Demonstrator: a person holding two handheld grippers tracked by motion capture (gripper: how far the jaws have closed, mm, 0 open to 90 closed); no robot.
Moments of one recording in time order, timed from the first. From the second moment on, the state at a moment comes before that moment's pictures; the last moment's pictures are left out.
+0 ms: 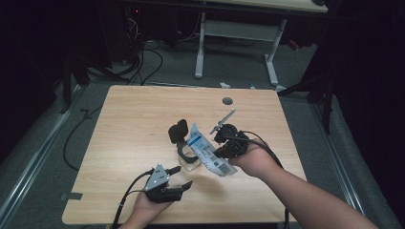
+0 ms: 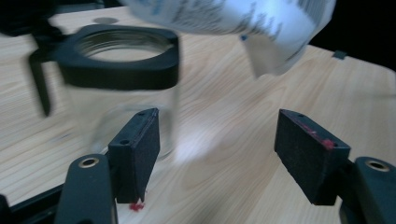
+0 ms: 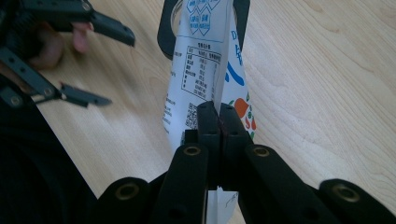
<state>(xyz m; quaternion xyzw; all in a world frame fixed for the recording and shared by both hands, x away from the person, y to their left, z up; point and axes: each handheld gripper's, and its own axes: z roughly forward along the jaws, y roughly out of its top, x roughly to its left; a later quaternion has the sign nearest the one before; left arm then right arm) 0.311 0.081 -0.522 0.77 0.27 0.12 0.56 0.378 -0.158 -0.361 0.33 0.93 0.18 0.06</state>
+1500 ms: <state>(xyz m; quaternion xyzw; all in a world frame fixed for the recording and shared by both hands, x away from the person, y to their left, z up) 0.319 -0.009 -0.519 0.79 0.23 0.13 0.55 0.376 -0.148 -0.366 0.33 0.92 0.18 0.05</state>
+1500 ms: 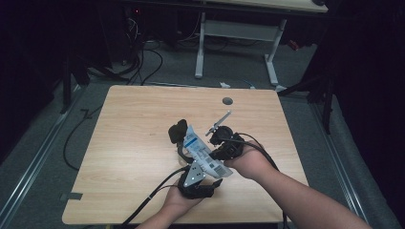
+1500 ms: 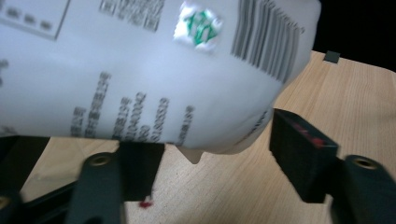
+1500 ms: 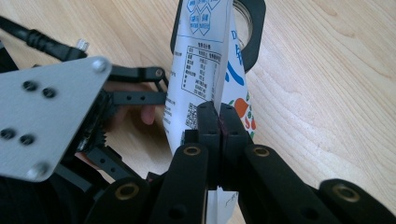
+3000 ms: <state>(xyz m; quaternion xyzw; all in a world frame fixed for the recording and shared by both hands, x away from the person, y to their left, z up) 0.310 -0.012 -0.504 0.78 0.24 0.16 0.55 0.387 -0.148 -0.359 0.38 0.91 0.17 0.01</state>
